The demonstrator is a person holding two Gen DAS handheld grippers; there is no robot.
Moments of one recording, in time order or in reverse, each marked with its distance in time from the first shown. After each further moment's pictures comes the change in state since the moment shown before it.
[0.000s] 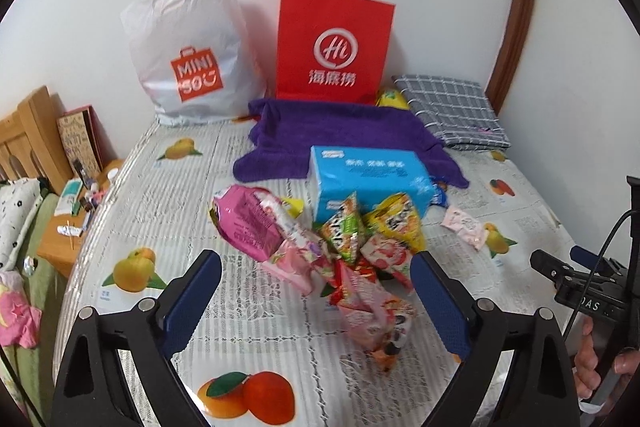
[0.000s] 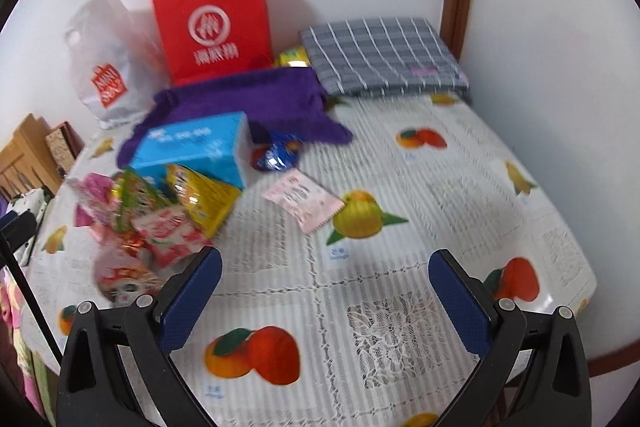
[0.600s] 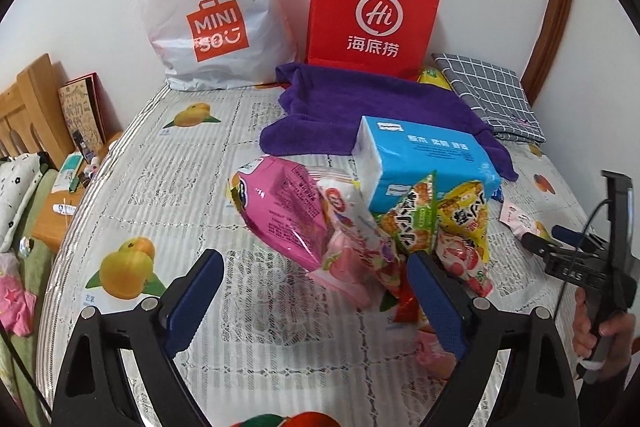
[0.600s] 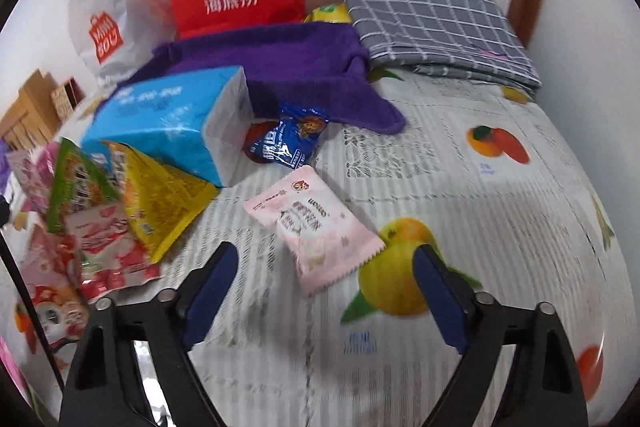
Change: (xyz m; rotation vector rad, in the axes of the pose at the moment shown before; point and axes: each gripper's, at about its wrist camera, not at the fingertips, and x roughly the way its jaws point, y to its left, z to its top) left arm 0.062 0.040 -0.006 -0.048 0.064 0.034; right arm 0.121 0.020 0.028 -0.187 0.084 0.084
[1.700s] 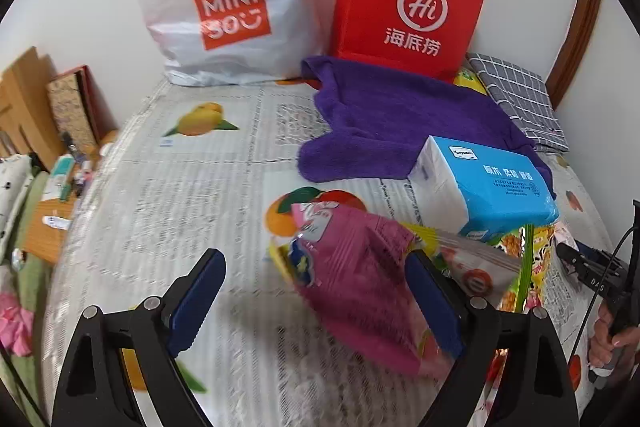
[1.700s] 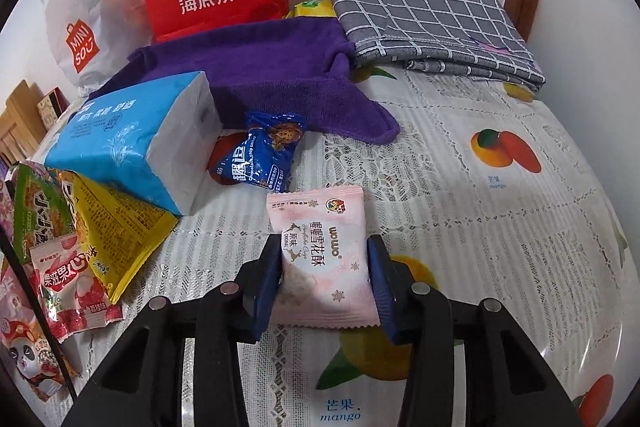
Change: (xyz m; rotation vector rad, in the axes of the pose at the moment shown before) left arm 0.065 0.045 0.038 -0.009 0.045 -0.023; right arm 0.019 -0.014 0.014 0.052 -0.026 -0.006
